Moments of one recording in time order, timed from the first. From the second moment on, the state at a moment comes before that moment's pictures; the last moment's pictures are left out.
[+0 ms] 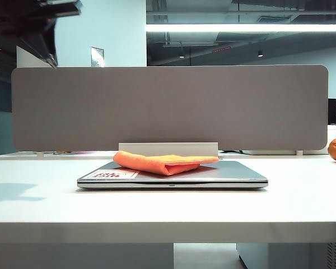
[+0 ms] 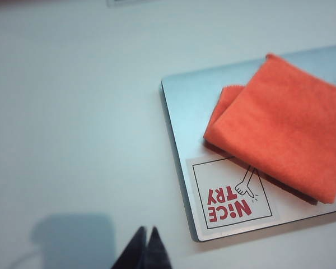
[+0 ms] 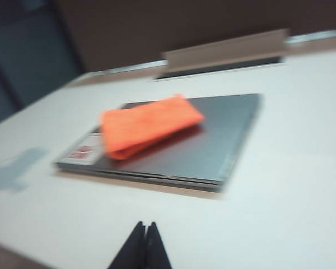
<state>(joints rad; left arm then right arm) -0.32 1.28 1.17 -0.52 -0.09 -0.04 0.05 0.00 0.01 -0.05 -0.41 0.26</state>
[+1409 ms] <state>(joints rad) -0.32 0.30 0.59 -0.57 -0.20 -0.08 0.05 0.00 0.01 -0.19 -0.01 -0.03</state>
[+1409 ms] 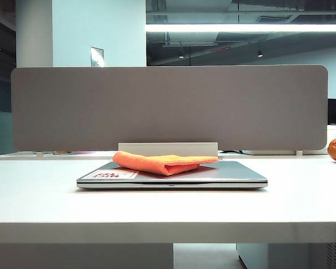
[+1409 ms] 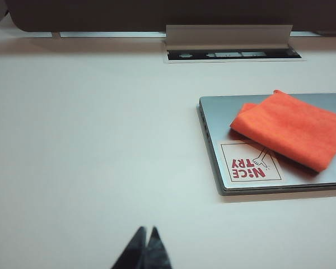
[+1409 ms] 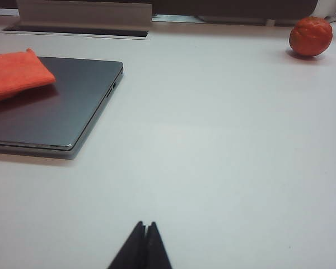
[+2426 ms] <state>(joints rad) -0.31 0.20 0.48 -0.56 -0.28 -0.17 0.05 0.00 0.01 -0.19 -0.01 -0.03</state>
